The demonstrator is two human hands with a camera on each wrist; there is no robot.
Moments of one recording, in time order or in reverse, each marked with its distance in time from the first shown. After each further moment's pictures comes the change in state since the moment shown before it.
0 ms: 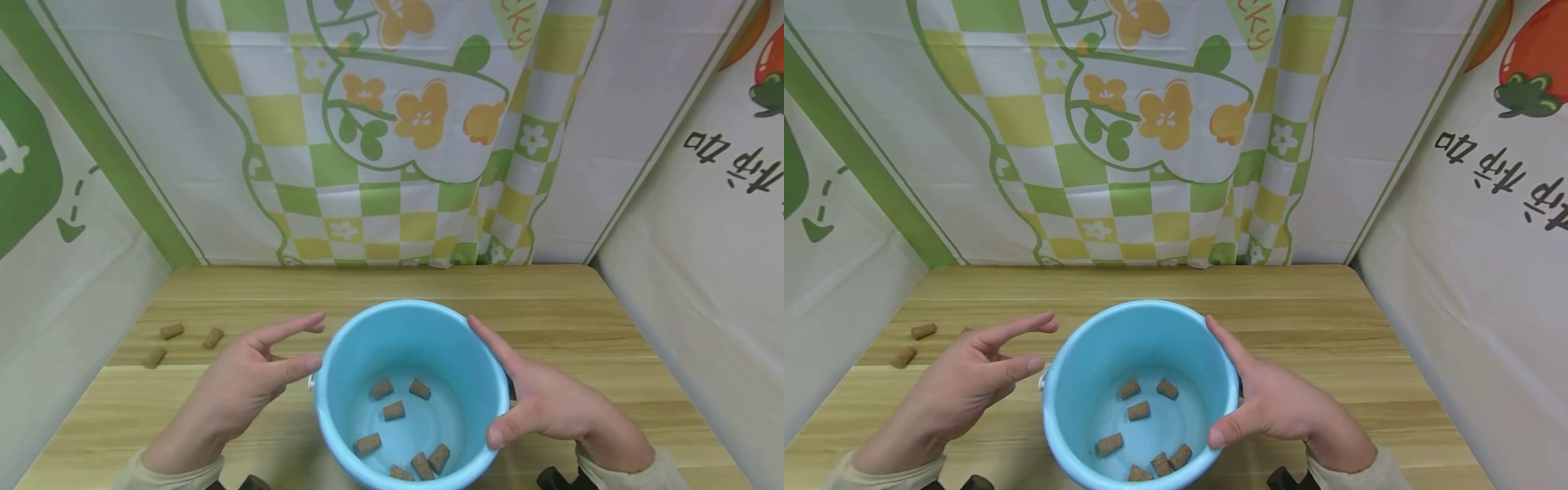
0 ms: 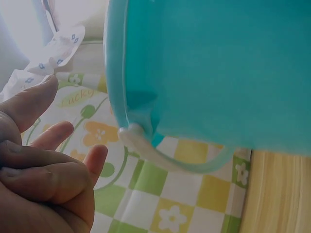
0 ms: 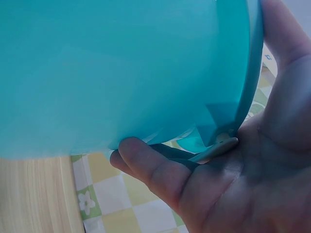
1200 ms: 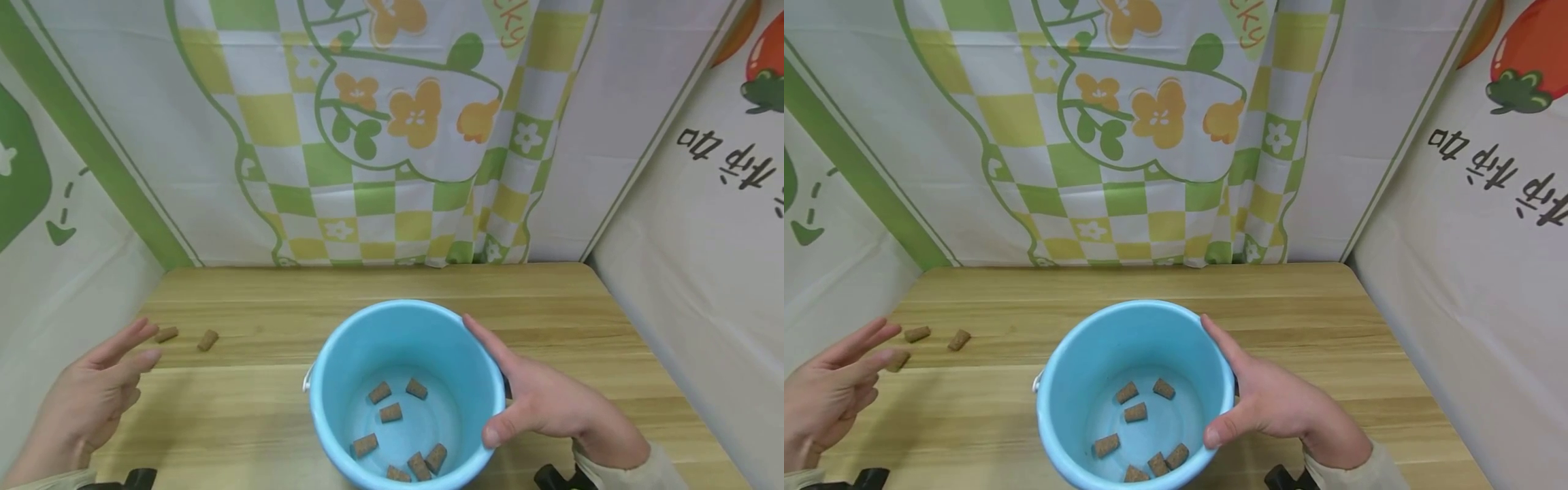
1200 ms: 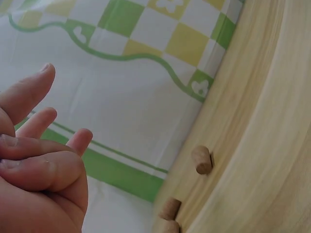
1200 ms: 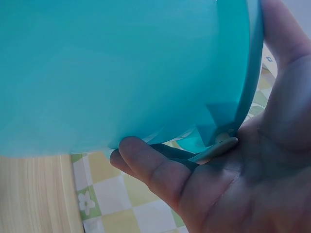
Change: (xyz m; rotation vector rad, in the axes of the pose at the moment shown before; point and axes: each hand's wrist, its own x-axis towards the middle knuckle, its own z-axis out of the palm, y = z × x) left_hand -0.029 -0.110 -0.175 -0.394 0.254 -0.003; right_hand 0.001 0.001 -0.001 -0.019 -0.005 -0.014
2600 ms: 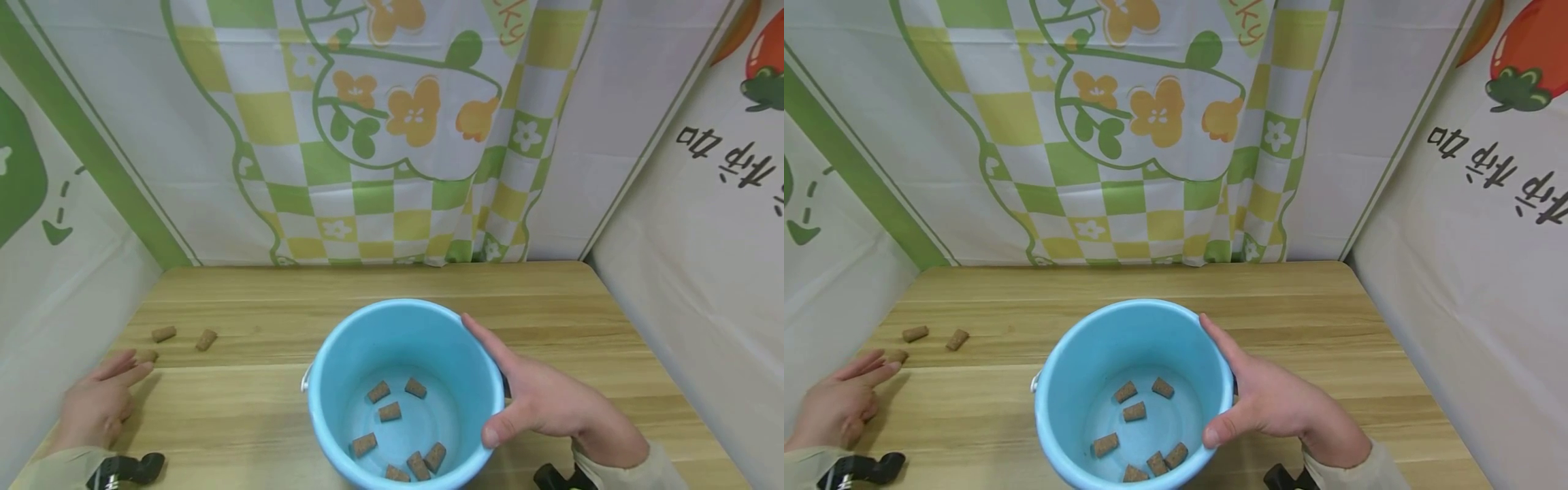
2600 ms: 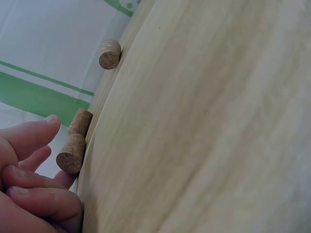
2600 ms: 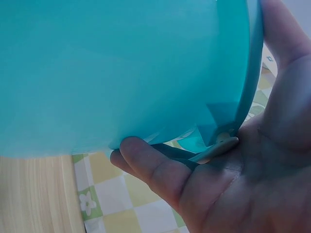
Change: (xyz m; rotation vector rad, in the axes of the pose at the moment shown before) left_hand 0.028 -0.060 -0.062 0.367 0.540 -0.395; right_hand -0.001 0.001 -0.001 0.011 -0.007 -0.008
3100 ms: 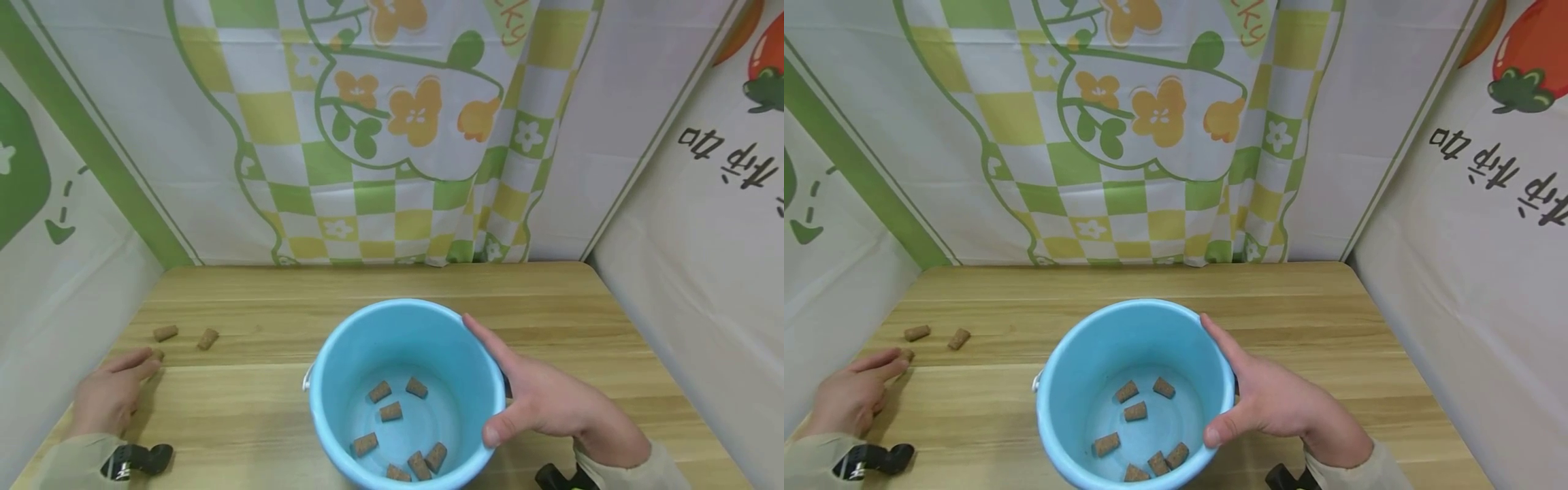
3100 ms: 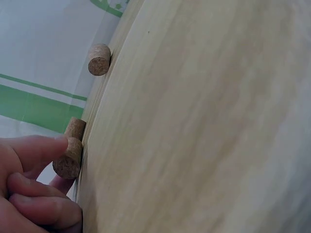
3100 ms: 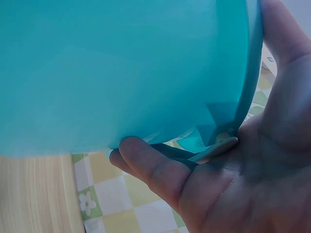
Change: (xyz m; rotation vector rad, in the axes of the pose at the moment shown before) left_hand 0.002 0.007 0.011 0.271 0.052 0.015; right_hand 0.000 -0.001 -0.001 0.006 -0.007 0.017
